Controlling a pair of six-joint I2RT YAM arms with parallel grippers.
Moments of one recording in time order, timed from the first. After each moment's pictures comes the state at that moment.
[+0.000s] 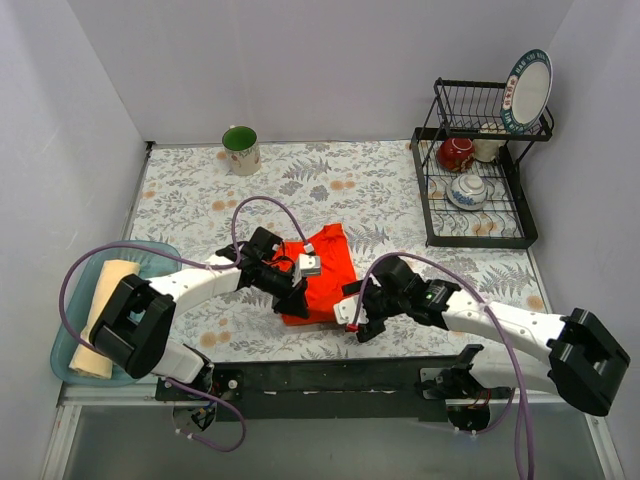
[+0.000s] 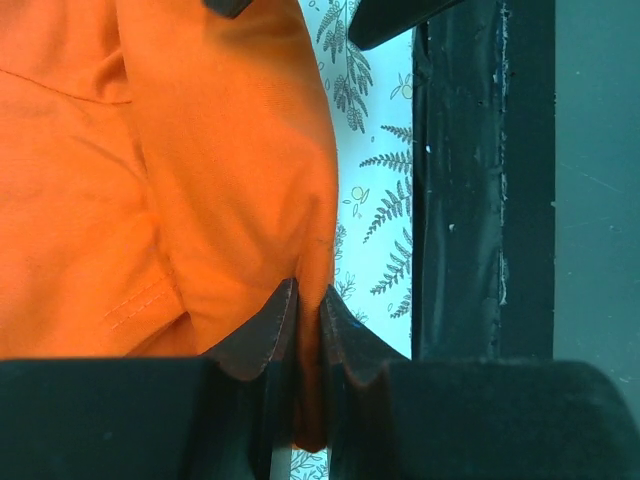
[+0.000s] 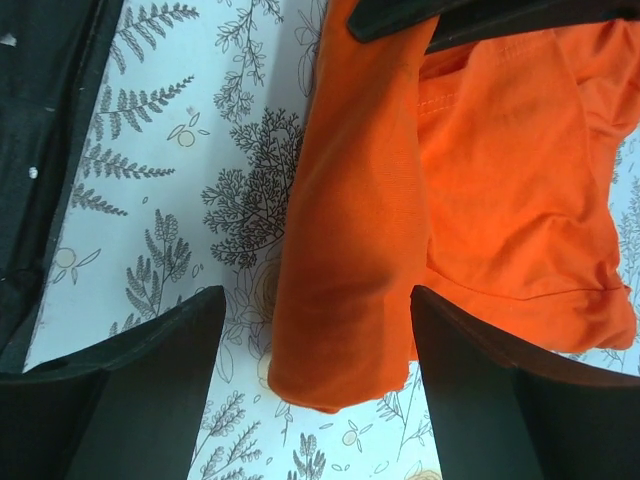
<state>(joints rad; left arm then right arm) -0.59 1.43 0.74 -0.40 0.90 0.52 0.92 1.10 0.56 -0.25 -0.46 -0.97</state>
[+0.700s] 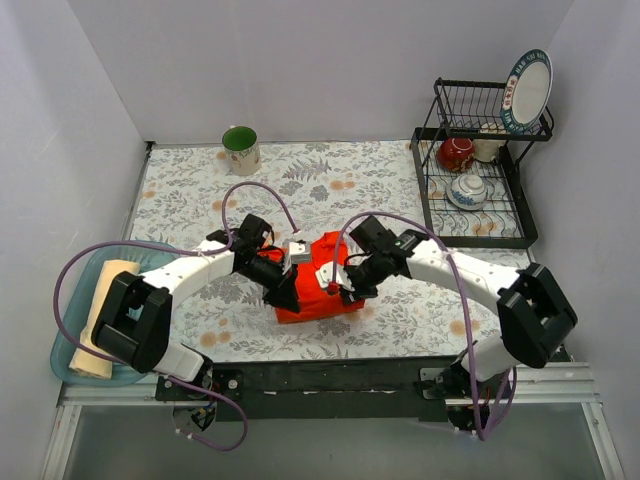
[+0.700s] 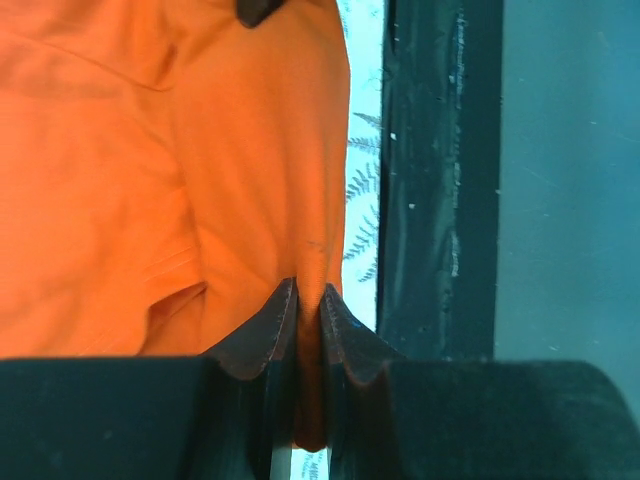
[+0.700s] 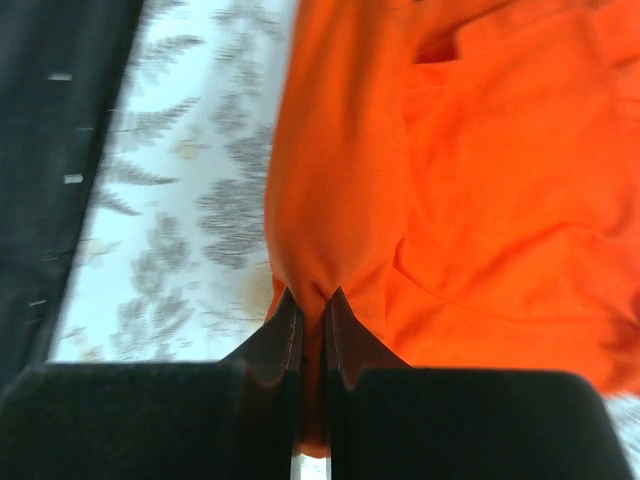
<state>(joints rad) -0.49 1.46 0.86 -0.68 0.97 0.63 0.81 1.45 0.95 -0.59 -0.62 -1.04</state>
